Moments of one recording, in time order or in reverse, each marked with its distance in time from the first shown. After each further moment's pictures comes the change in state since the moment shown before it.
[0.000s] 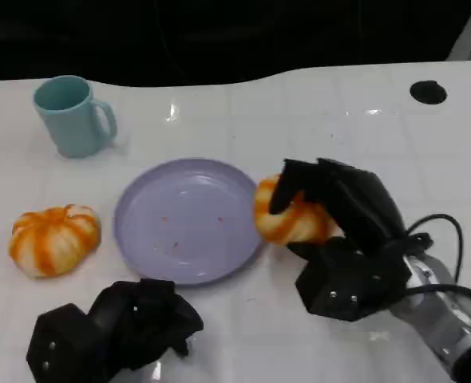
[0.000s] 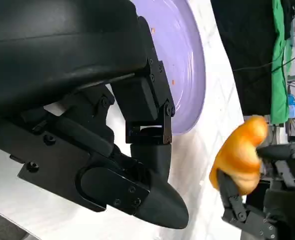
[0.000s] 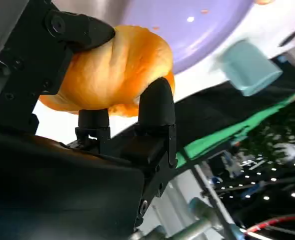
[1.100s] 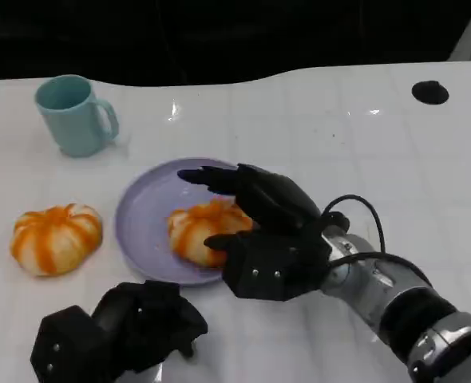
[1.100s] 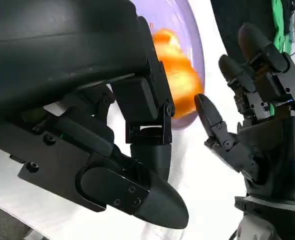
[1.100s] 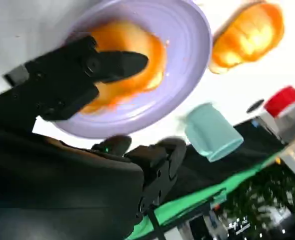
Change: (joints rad) left arm 0.007 0.001 -0.020 -0.011 0.001 -0.002 0.000; right arm -0.252 0.185 0.067 0.423 0.000 -0.047 0.120
